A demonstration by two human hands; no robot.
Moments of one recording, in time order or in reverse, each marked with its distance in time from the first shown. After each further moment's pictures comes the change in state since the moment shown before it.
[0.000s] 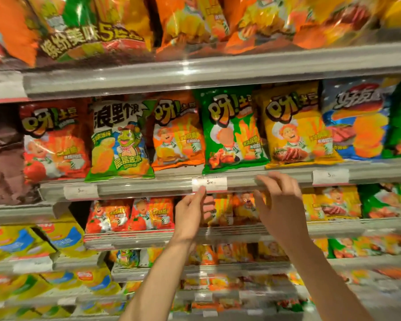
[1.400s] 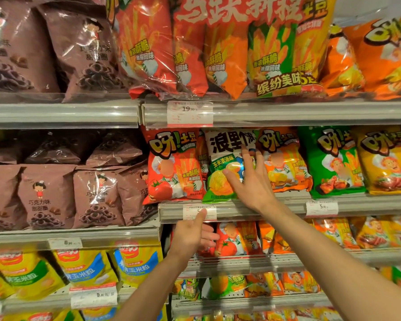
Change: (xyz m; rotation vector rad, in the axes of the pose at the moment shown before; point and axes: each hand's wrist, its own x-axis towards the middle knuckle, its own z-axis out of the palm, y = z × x) left_hand 0.063 0.083 -0.289 0.229 -0.137 -0.049; right_hand 0.095 -0.315 0.132 0.112 -0.259 0.160
